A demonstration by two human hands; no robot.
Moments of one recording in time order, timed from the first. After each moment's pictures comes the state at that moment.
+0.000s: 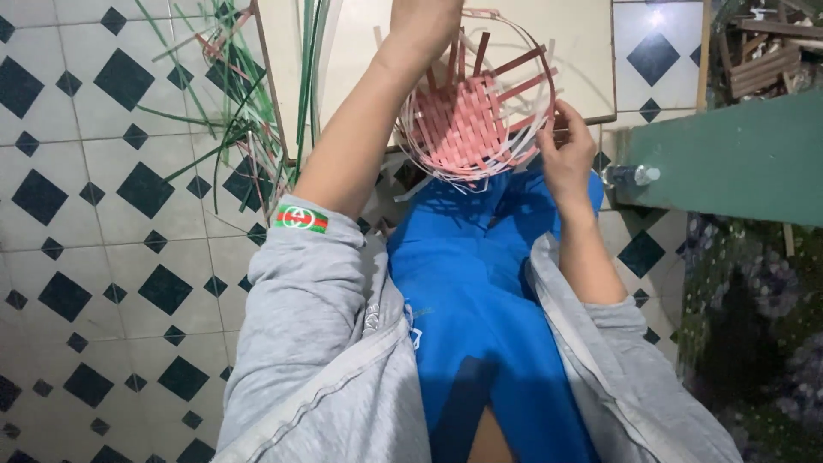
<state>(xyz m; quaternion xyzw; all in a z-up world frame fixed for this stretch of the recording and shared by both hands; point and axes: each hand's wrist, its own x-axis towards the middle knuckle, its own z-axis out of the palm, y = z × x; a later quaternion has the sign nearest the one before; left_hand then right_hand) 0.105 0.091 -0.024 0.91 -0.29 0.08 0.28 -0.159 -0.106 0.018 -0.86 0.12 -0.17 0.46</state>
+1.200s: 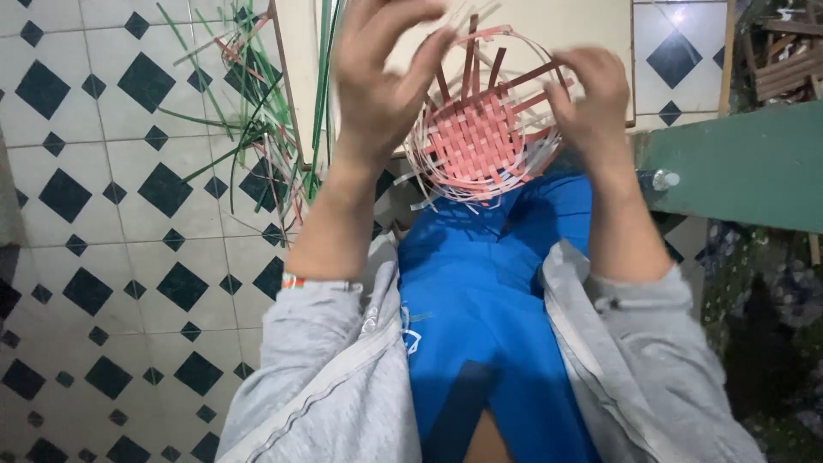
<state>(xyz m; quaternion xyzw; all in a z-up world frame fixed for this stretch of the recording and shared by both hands) -0.008 0.162 0.155 0.75 -0.35 0.21 0.52 -0.086 -0.109 0.073 -0.94 -0.07 -0.20 0.27</state>
